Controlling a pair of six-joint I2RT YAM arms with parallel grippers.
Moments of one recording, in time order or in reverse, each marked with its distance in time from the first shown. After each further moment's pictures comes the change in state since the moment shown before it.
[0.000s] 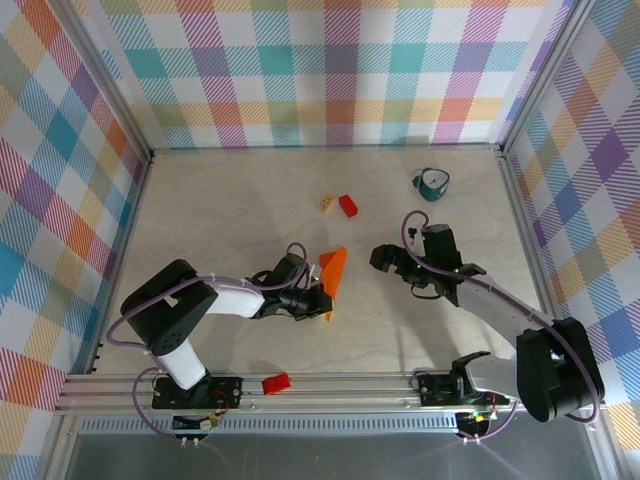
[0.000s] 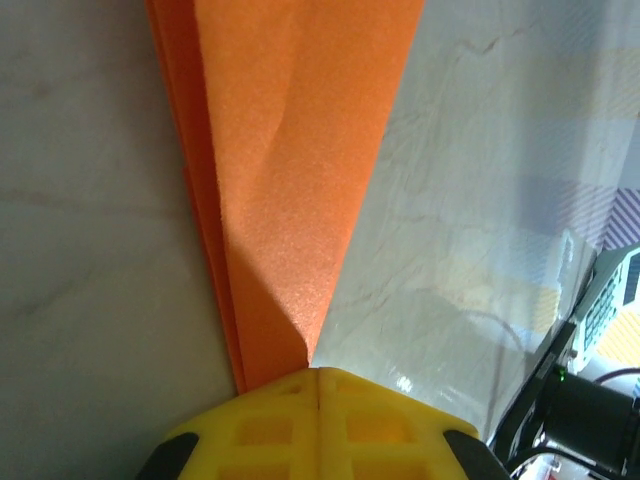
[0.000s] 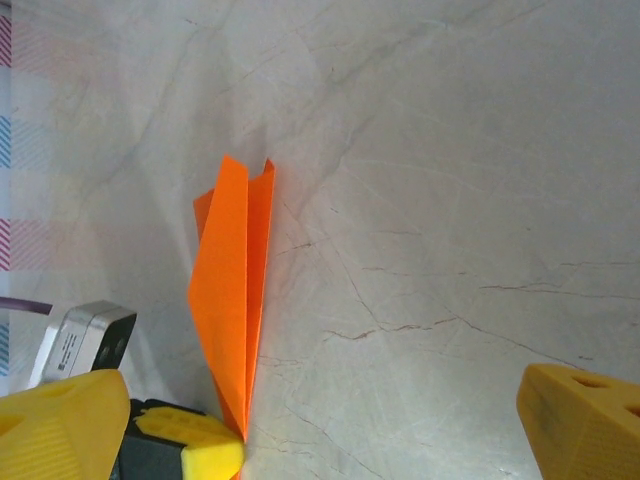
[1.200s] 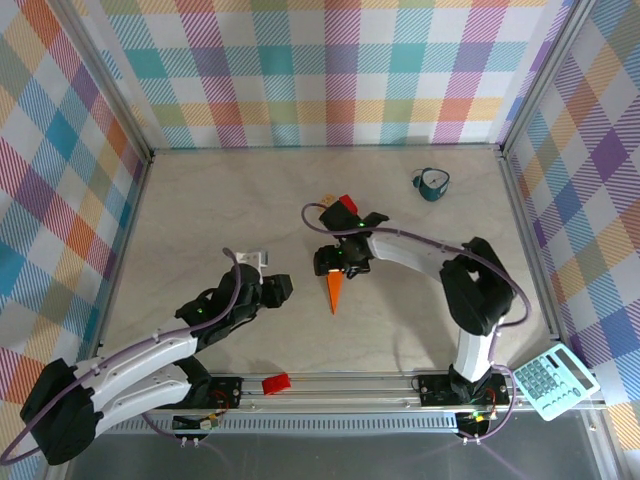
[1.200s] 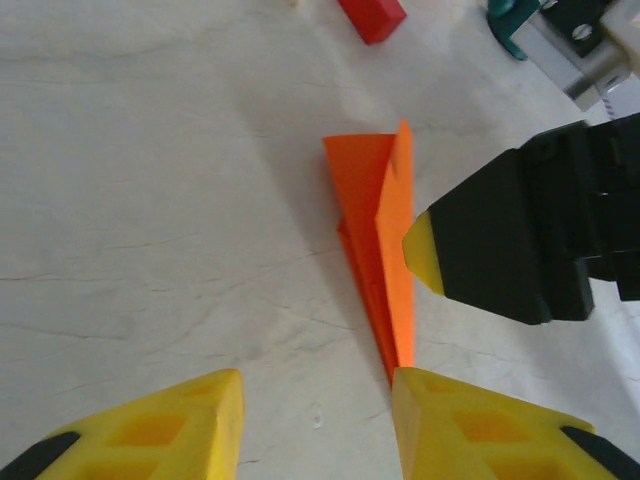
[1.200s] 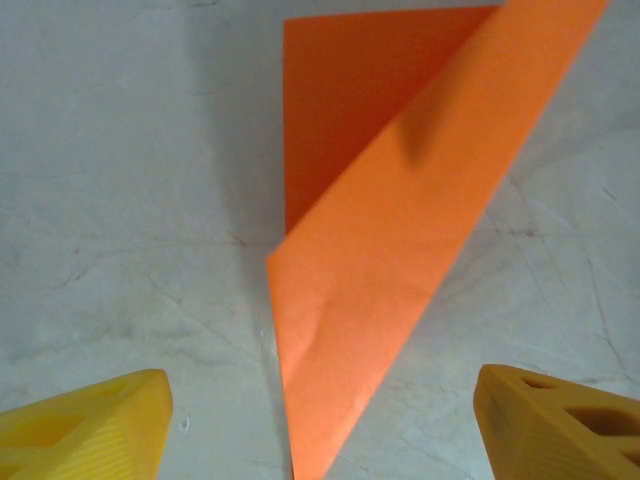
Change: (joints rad) left arm 0.025 -0.814 -0.198 -0.372 -0.598 0.233; right arm 0.440 0.635 0.779 -0.607 0.336 -0.071
